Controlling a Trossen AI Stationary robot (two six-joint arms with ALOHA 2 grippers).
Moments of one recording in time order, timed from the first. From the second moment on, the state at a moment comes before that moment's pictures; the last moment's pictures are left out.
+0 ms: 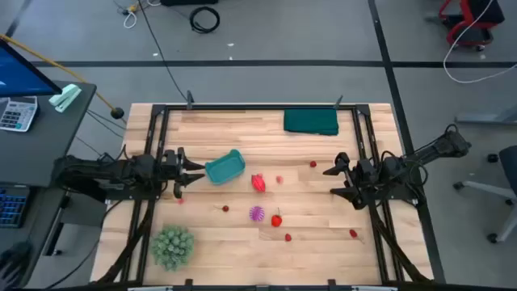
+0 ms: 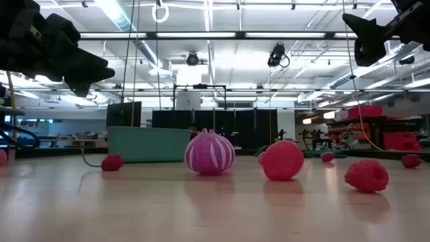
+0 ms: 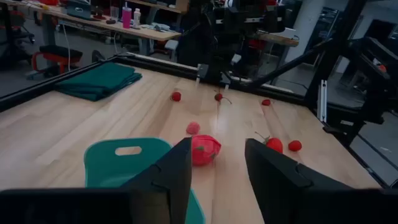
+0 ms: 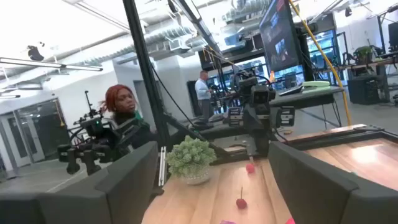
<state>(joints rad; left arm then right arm) -0.06 0.14 0.01 0.07 -0.15 -0.24 0.38 0.36 0.01 0.61 0.21 0.21</state>
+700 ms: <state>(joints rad) -0.06 0.14 0.01 0.07 -0.15 -0.24 0.38 0.36 0.01 0.61 0.21 0.21</state>
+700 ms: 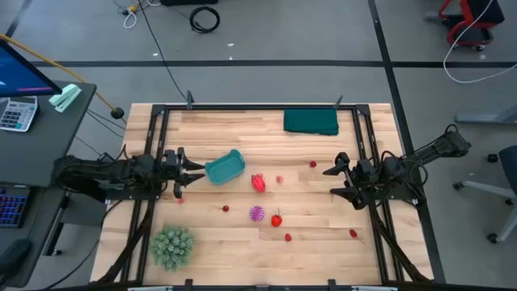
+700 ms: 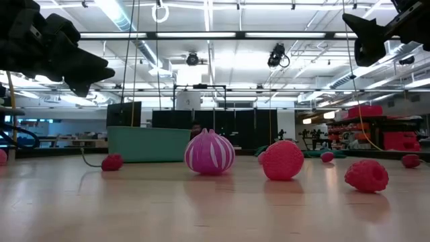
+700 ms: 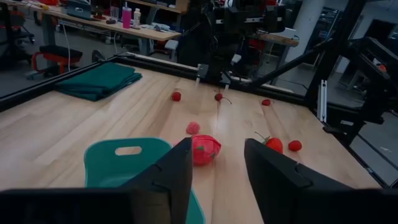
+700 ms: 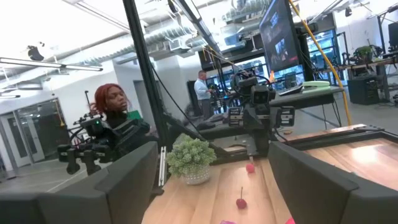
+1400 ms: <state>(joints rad) -0.06 0.14 0.01 0.07 -0.15 -0.24 0.38 0.36 0.01 0.61 0.21 0.21</state>
